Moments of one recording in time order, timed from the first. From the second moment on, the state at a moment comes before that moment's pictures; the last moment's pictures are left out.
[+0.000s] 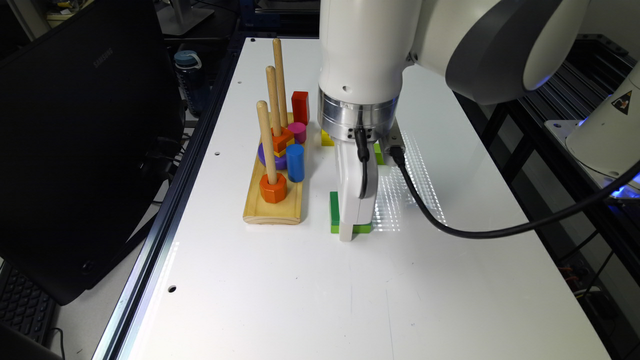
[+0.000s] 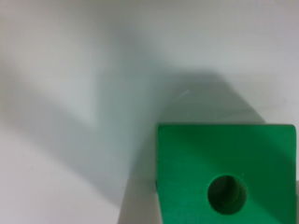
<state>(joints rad) -0.18 0.48 0.43 -2.24 -0.39 2.65 1.33</state>
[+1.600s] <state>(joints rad) -0.19 0.41 0.46 -2.24 -0.37 2.60 1.33</state>
